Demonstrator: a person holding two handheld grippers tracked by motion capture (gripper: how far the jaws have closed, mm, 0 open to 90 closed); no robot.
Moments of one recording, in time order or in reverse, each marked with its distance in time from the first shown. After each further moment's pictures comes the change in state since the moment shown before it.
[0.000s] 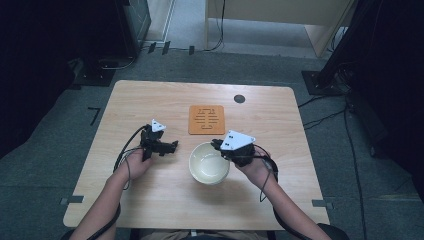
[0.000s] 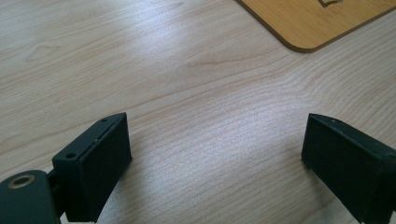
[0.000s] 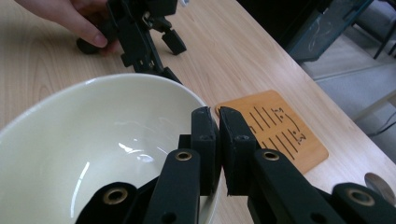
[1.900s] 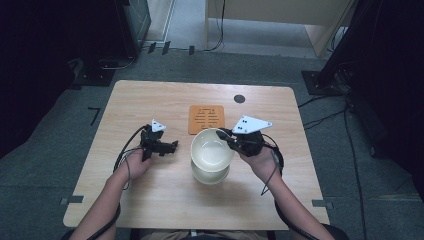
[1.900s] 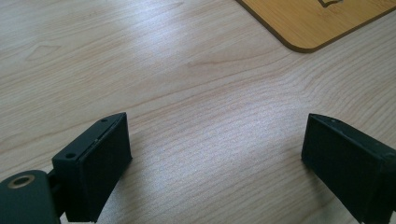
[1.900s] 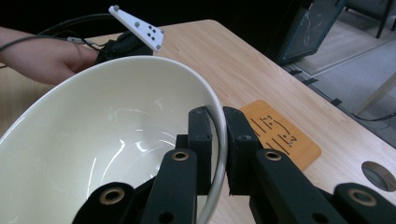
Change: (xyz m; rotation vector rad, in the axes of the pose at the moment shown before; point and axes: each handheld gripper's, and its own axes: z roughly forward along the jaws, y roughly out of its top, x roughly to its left) left arm 0.000 0.000 0.000 0.000 0.000 -0.001; right arm -0.028 0.019 -0.027 -0.070 0.007 0.205
